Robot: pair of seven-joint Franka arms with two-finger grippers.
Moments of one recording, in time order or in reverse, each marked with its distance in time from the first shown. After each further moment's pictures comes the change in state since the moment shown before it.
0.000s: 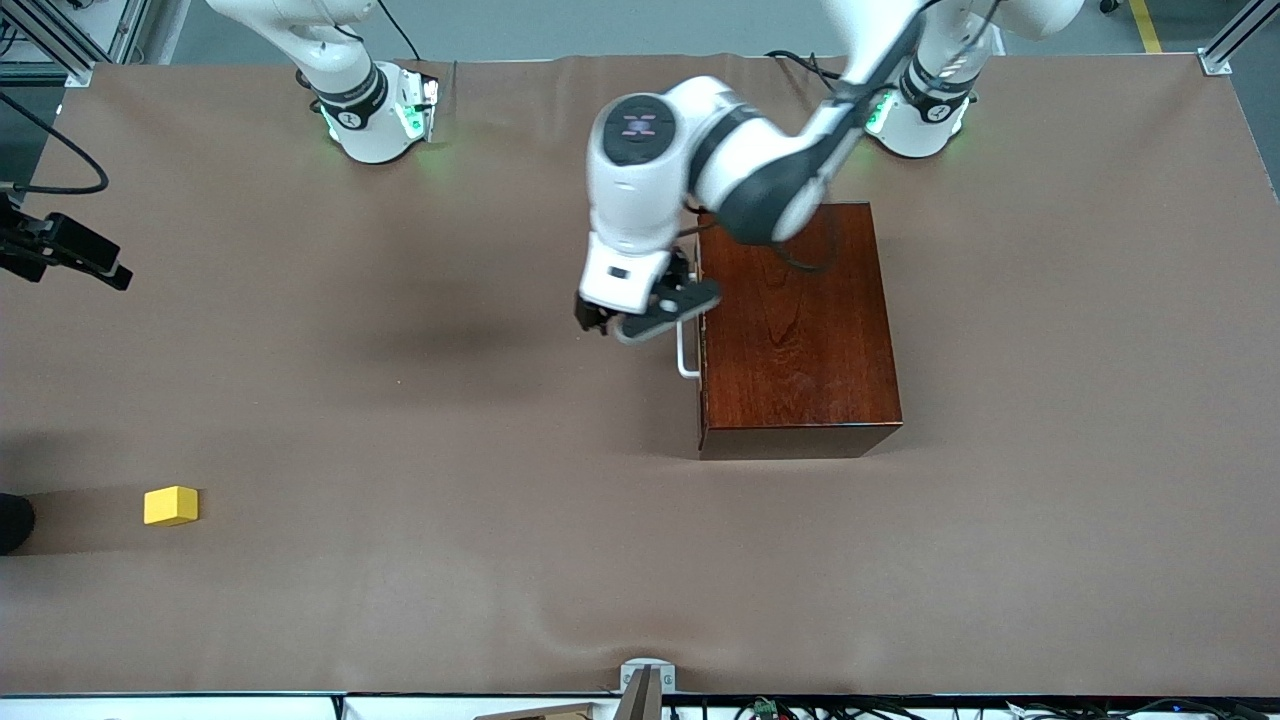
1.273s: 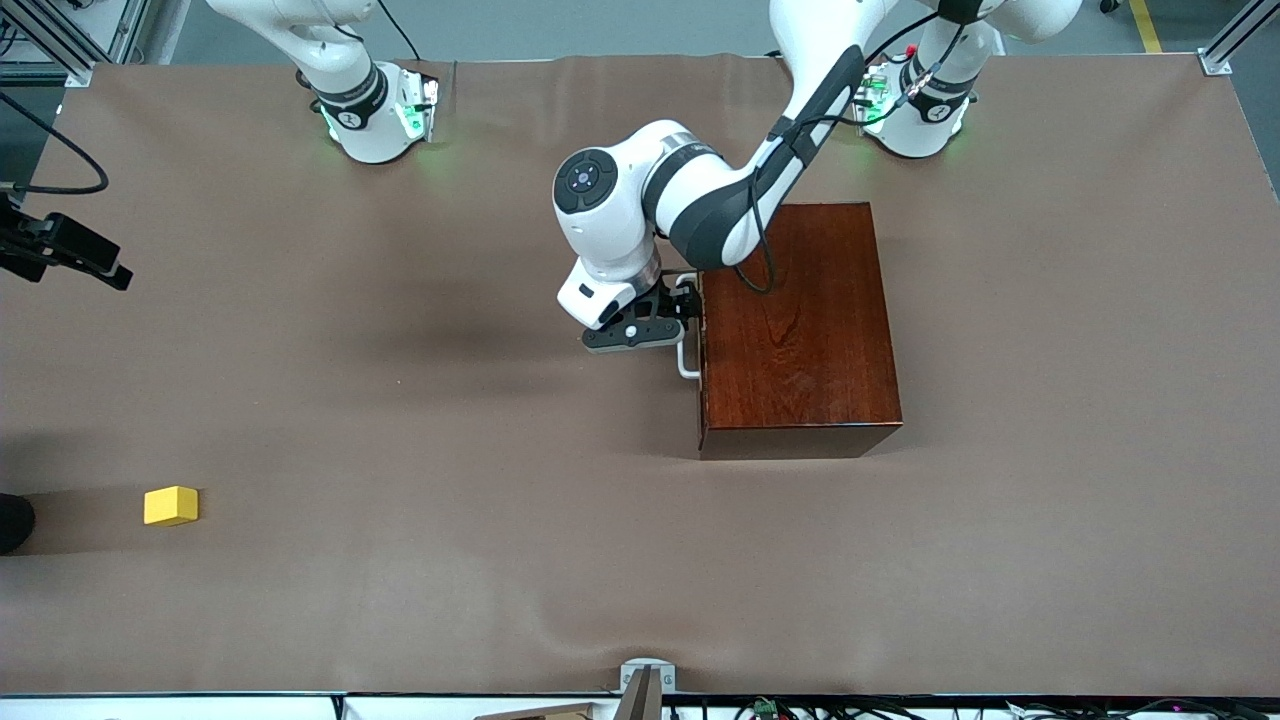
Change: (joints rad) left arm -0.050 0.088 0.060 0.014 0.088 -0.108 0.387; right arm 0.000 0.000 0.000 0.000 0.000 0.000 0.000
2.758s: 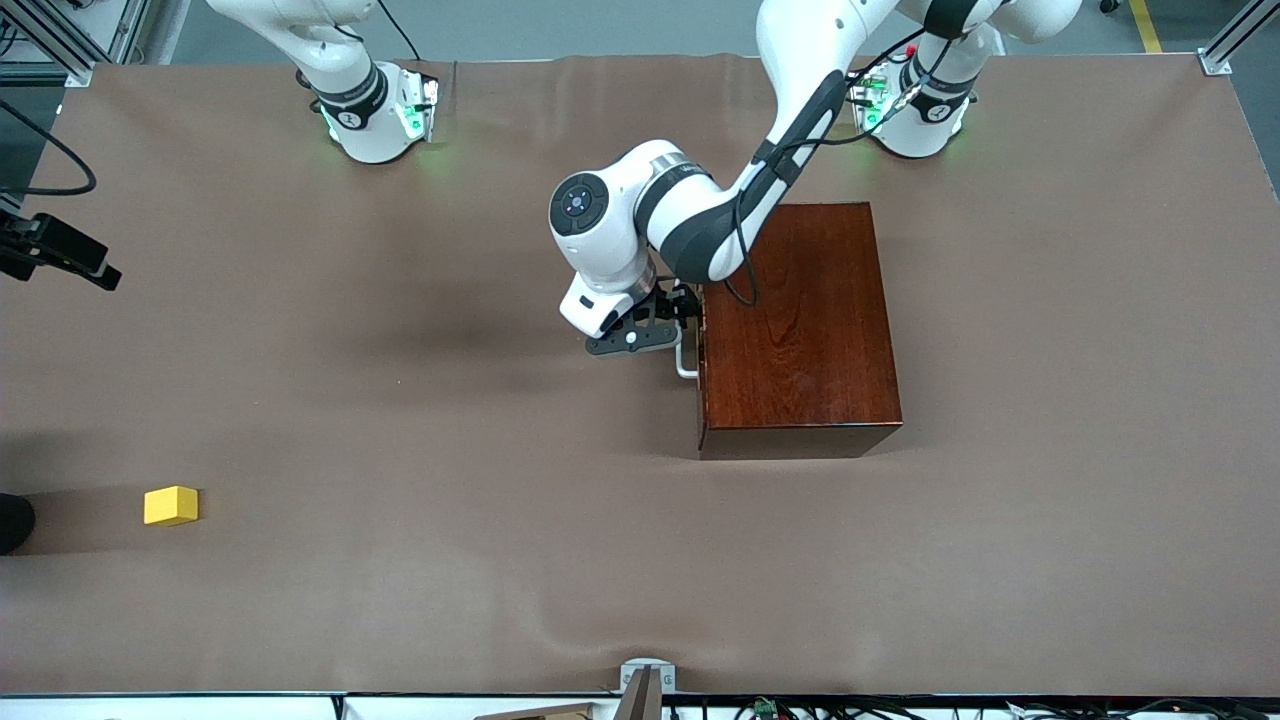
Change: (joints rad) left arm -0.005 0.052 -0.009 0.001 -0.018 0.010 -0.065; right arm -0.004 0.000 -0.019 0.002 0.000 0.000 0.000
